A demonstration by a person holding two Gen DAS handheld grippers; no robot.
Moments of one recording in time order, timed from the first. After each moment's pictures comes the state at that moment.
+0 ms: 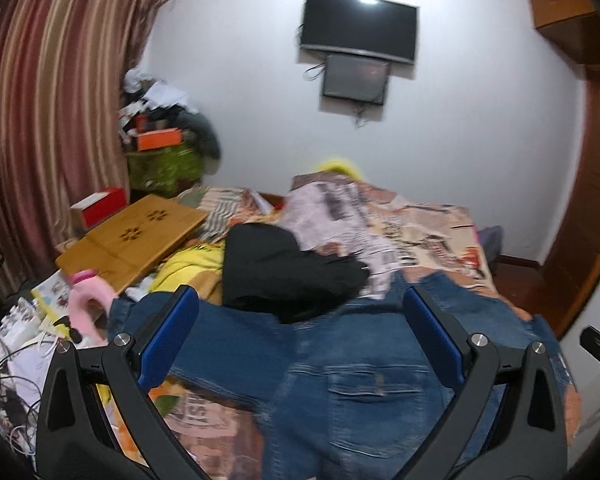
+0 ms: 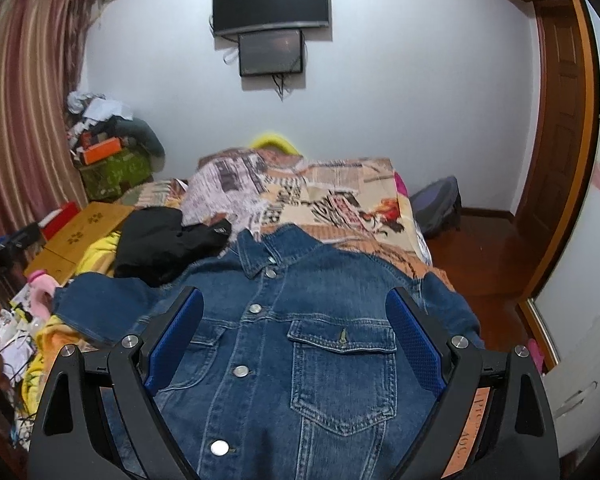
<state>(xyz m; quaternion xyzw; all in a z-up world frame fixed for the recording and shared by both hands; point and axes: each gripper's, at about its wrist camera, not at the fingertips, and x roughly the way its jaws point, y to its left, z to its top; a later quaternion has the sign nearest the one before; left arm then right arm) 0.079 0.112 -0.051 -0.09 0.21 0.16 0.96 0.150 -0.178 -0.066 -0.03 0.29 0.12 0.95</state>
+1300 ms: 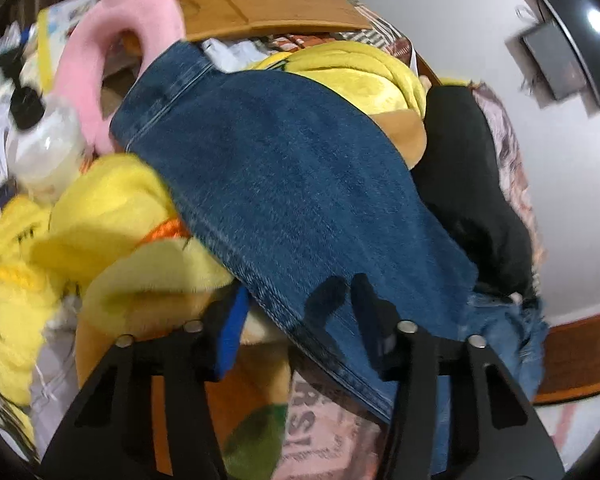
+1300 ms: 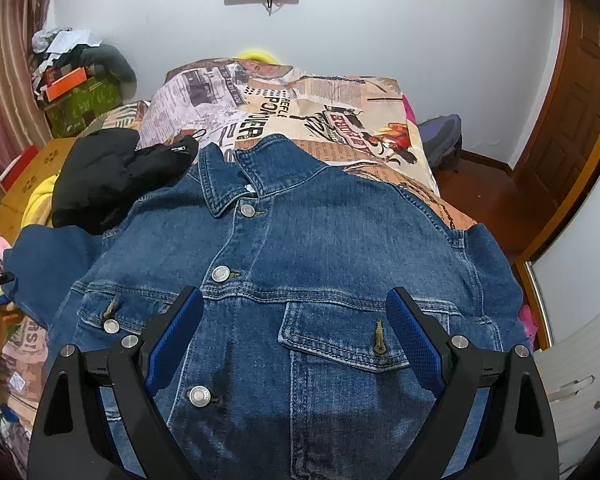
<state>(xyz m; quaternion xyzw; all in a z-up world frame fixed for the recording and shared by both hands) 0.131 0.374 -0.288 -0.41 0.42 0.21 0.78 0.227 -0.146 -0.130 -0.06 0.41 0.09 0.91</state>
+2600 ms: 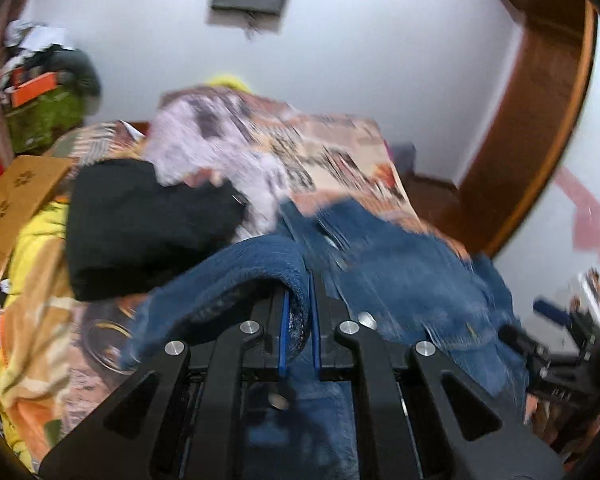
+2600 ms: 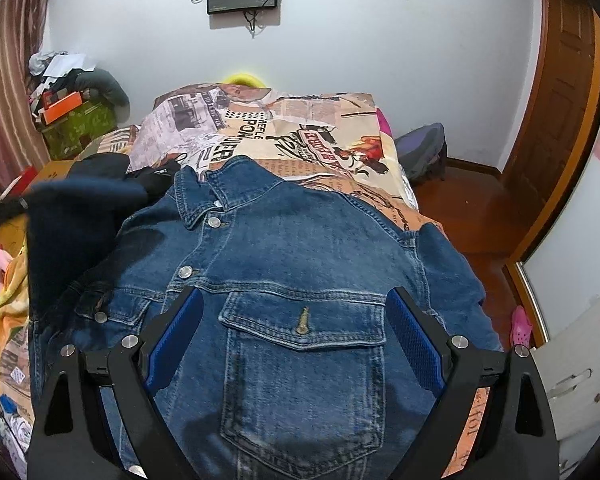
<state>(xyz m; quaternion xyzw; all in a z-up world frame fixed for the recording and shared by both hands) 0.213 0.040 -0.123 -0.09 0.36 -0.07 0.93 0.205 -0.201 -0.117 -0.04 0.38 0.08 0.92</state>
